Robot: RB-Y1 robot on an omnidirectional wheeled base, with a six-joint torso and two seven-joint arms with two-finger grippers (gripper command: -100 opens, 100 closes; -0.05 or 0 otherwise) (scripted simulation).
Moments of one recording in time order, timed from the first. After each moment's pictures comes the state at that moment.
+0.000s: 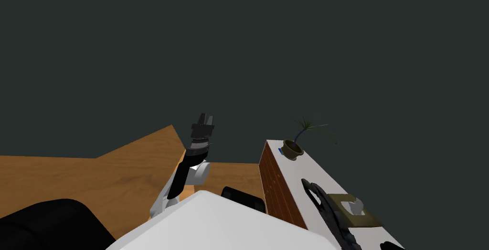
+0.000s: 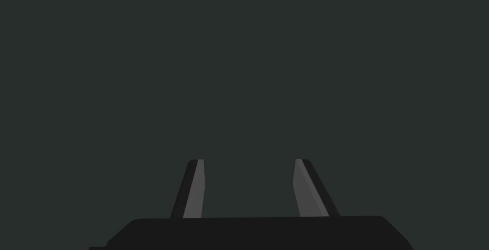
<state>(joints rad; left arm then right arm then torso) 0.46 -0.04 0.02 -2.36 0.00 -0.50 0.11 1.41 -0.82 0.08 -1.98 0.06 -0.05 0.21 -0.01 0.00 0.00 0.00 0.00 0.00</state>
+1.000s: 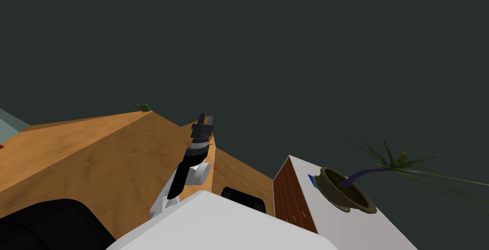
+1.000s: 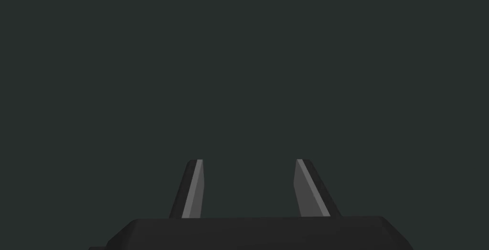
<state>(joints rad) 0.46 -0.04 0.02 -2.36 0.00 -0.50 0.11 1.62 -0.99 0.03 -1.94 0.08 0.12 0.24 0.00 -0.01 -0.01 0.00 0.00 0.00</state>
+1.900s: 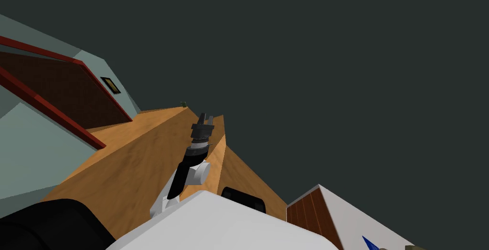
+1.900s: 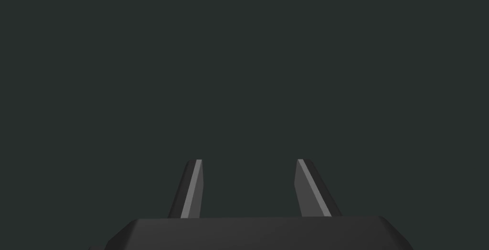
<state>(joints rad) 0.46 -0.04 0.02 -2.36 0.00 -0.50 0.11 1.69 -1.10 -0.01 -1.94 0.08 0.20 0.24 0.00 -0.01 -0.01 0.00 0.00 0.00</state>
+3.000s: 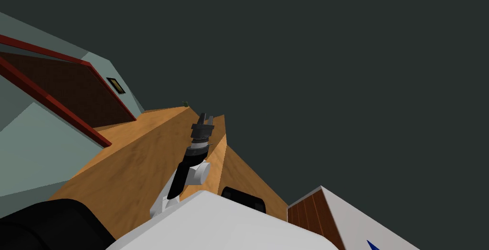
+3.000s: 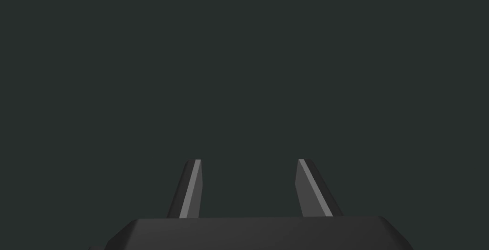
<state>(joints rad) 0.46 -0.04 0.02 -2.36 0.00 -0.50 0.11 1.60 -1.06 0.05 -1.85 0.09 0.18 0.25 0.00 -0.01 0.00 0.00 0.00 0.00</state>
